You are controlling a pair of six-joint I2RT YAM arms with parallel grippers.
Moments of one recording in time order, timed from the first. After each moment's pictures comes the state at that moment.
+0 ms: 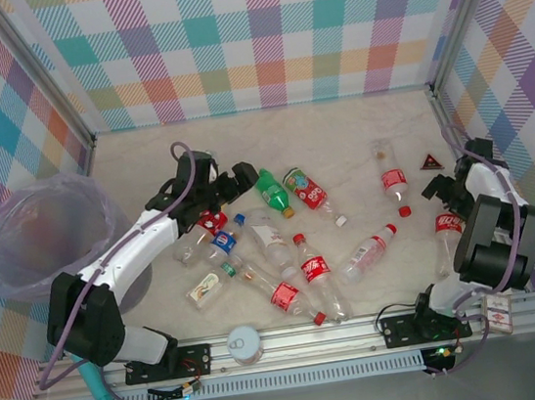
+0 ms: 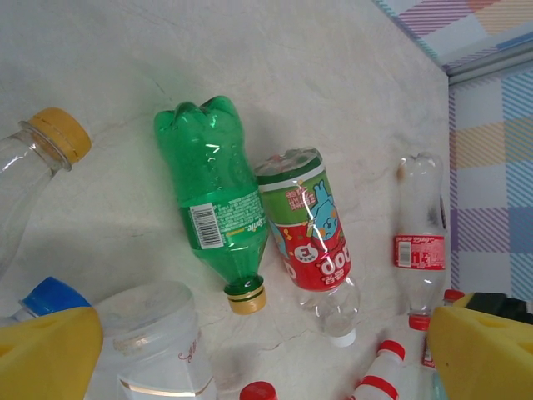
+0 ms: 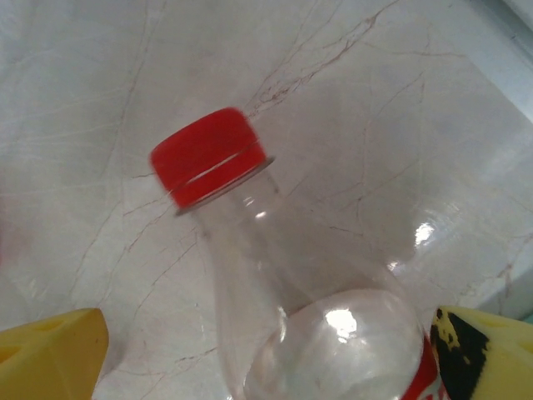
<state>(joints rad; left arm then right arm) -0.48 1.43 1.06 -0.31 0.20 -0.86 -0.45 1.55 0.97 -0.76 -0.01 0.38</state>
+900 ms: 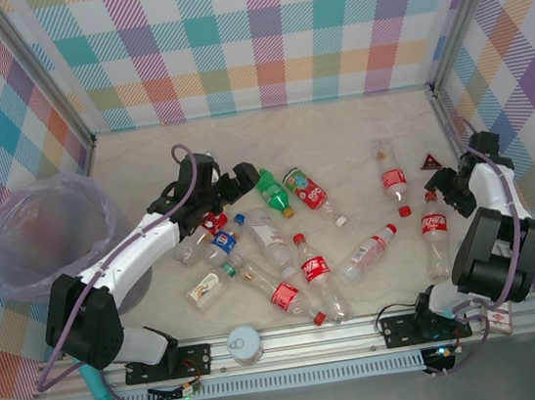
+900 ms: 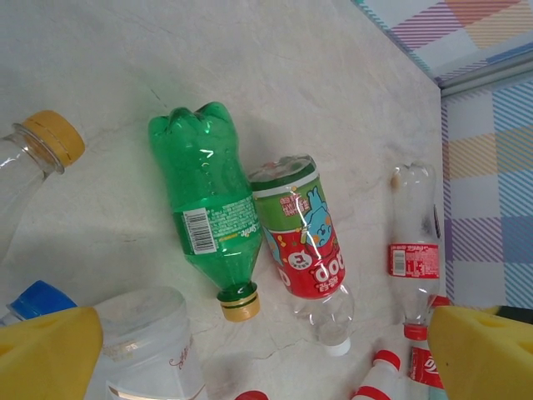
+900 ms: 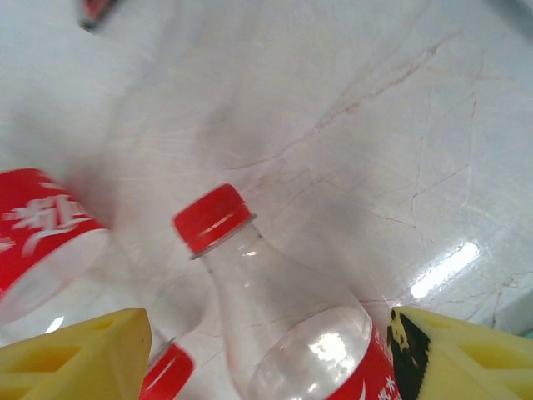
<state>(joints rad) -0.50 1.42 1.03 -0.26 0.15 -0.89 -0.45 1.43 1.01 -0.79 -0.12 0.38</state>
